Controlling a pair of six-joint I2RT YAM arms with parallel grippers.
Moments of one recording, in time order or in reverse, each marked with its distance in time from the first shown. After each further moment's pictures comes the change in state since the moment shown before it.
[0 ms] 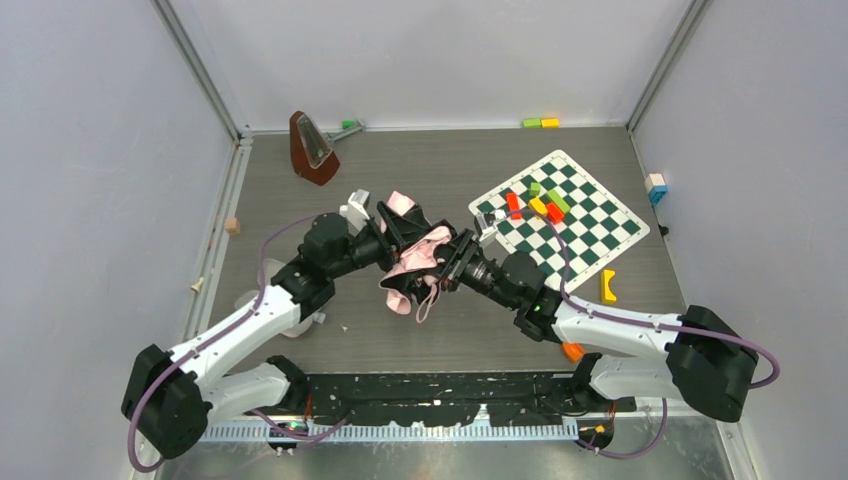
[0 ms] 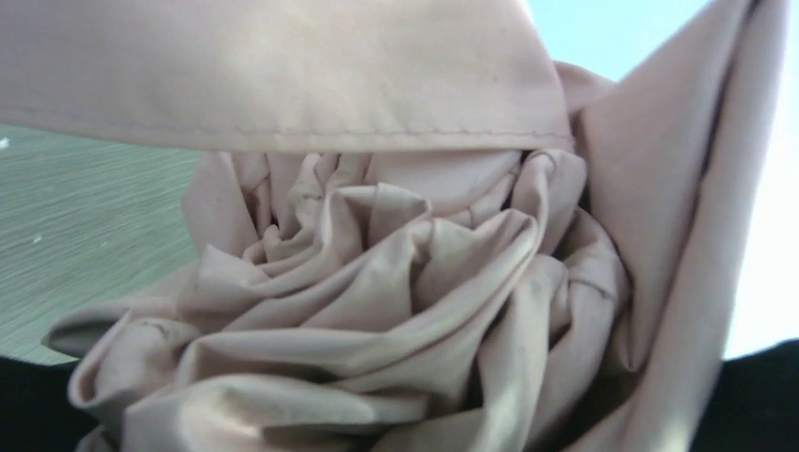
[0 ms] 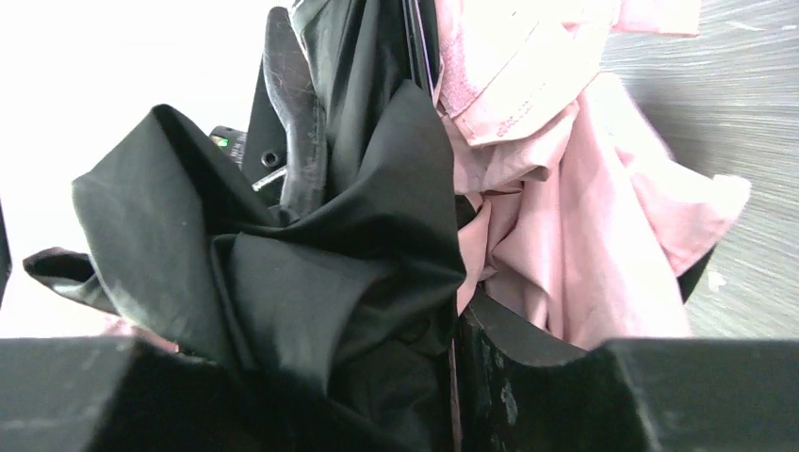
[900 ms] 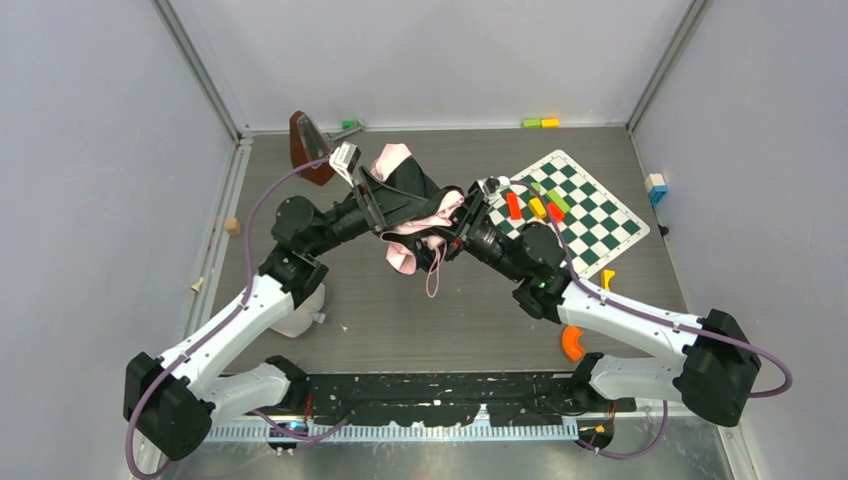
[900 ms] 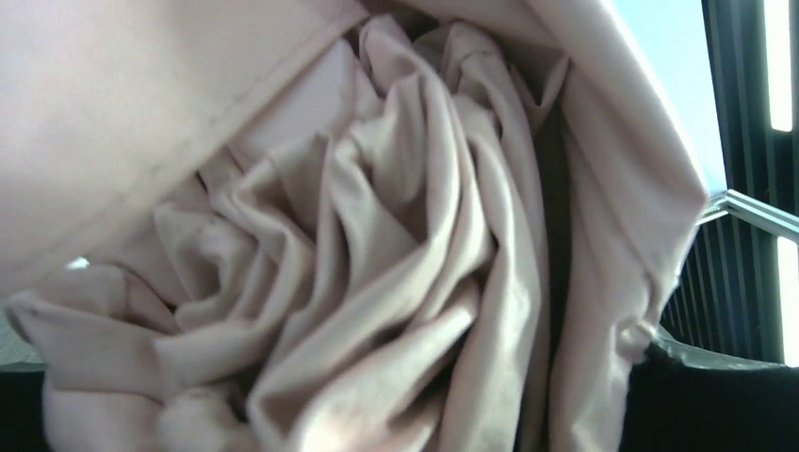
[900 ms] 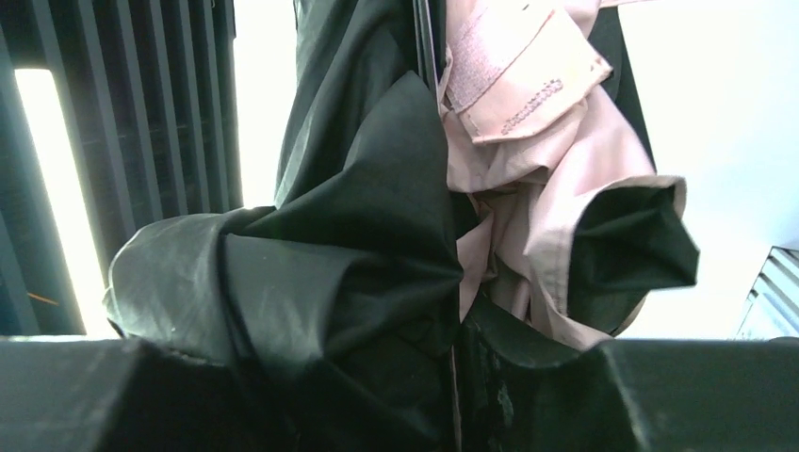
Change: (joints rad) left arm 0.067 -0.017 0.151 0.348 0.182 0.110; right arm -0.048 -0.004 0.229 0.064 -0.131 0.300
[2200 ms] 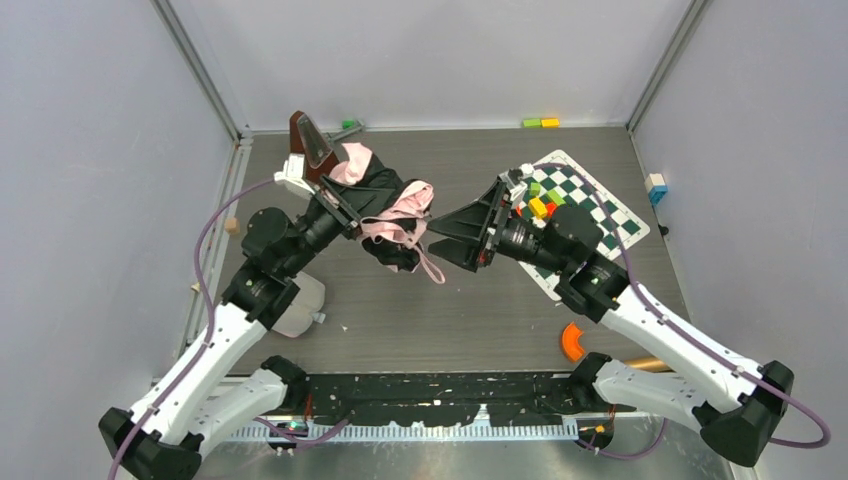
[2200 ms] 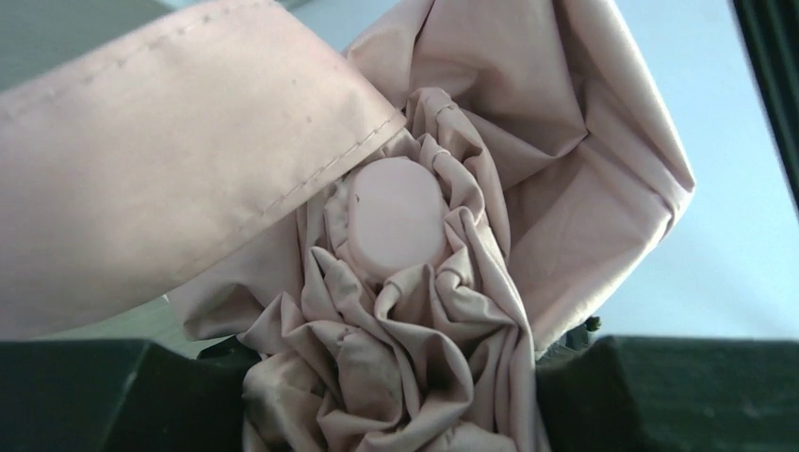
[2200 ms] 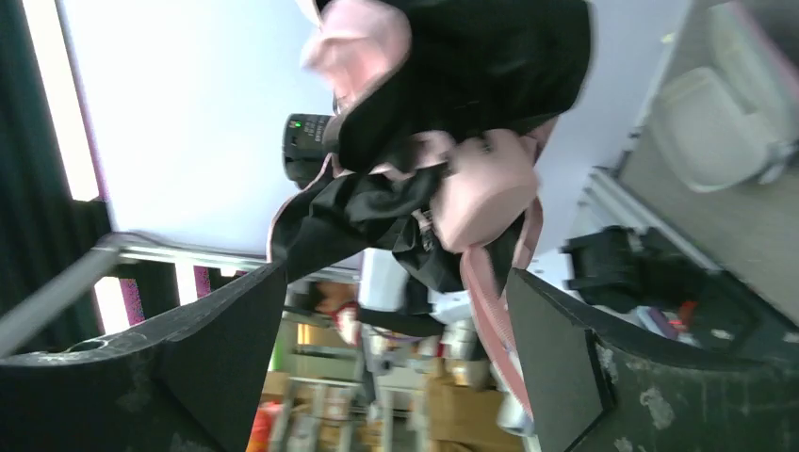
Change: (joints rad) left arm 0.049 -0.195 0.018 -0.314 -0.310 0.094; right arm -0.121 -0.220 0.108 -0.573 -0.249 -0.183
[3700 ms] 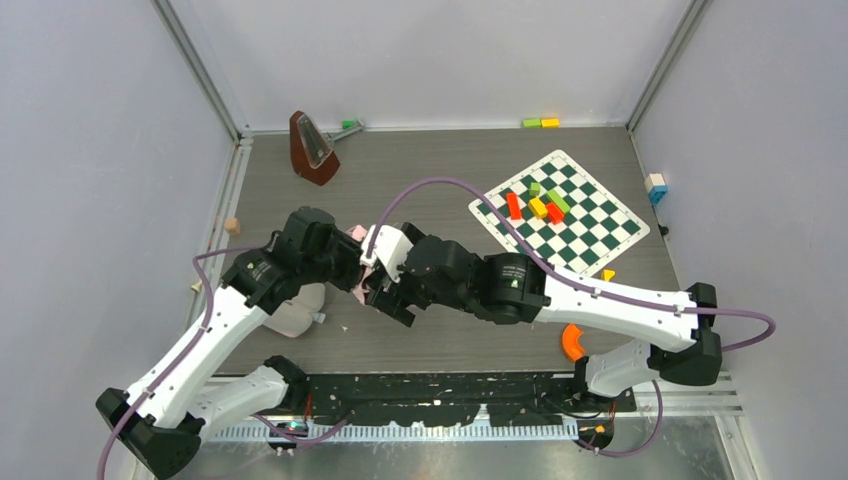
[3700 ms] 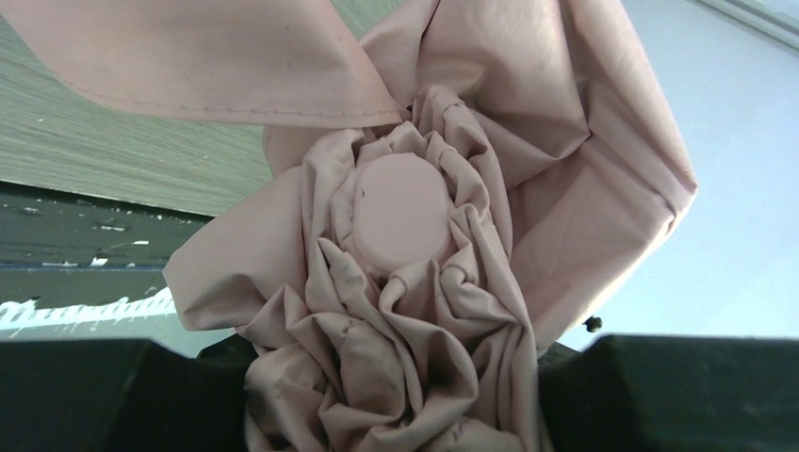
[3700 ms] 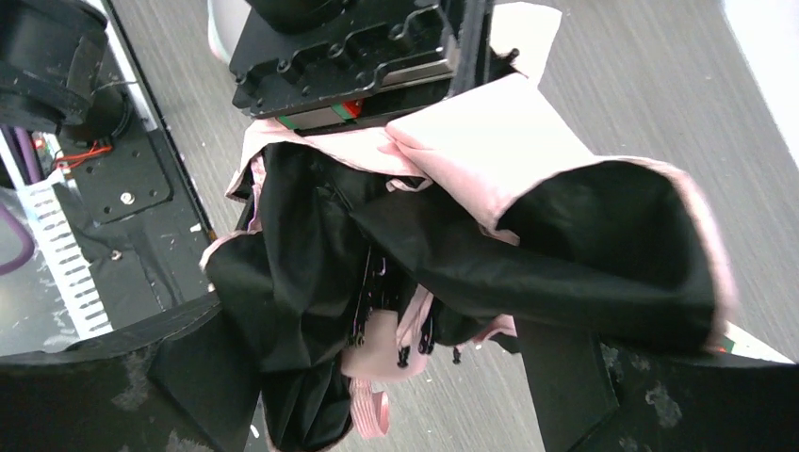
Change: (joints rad) left arm -0.076 0.079 0.182 -1.054 -0.105 -0.407; right arm 0.552 0.431 0.603 -0.848 0.735 -1.606
